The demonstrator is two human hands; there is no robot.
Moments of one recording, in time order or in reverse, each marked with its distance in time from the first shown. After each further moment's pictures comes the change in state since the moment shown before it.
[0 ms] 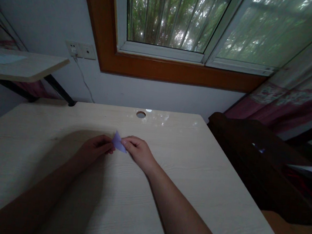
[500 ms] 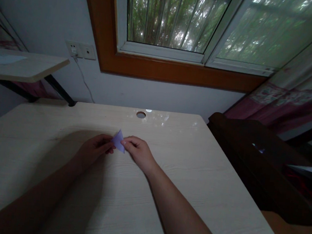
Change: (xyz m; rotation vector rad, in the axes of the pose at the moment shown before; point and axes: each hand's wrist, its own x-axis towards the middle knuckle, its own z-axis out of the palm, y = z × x) left_hand 0.000 -0.002 0.001 0.040 0.068 0.020; right_hand 0.000 0.004 0.002 0.069 0.029 0.054
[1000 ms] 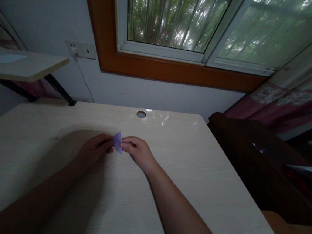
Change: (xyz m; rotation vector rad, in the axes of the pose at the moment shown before) left_hand -0.002 0.006 0.001 0.161 0.012 0.105; right_hand 0.002 0.006 -0.002 0.058 -0.060 0.004
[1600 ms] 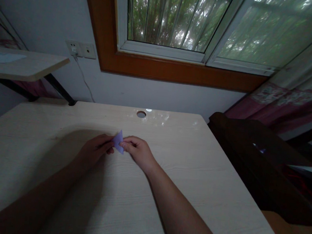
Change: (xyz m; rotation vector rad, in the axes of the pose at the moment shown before) left_hand -0.001 0.000 -0.001 0.120 -0.040 0.093; right_hand -0.002 -0.003 0.003 -0.012 0.045 0.029
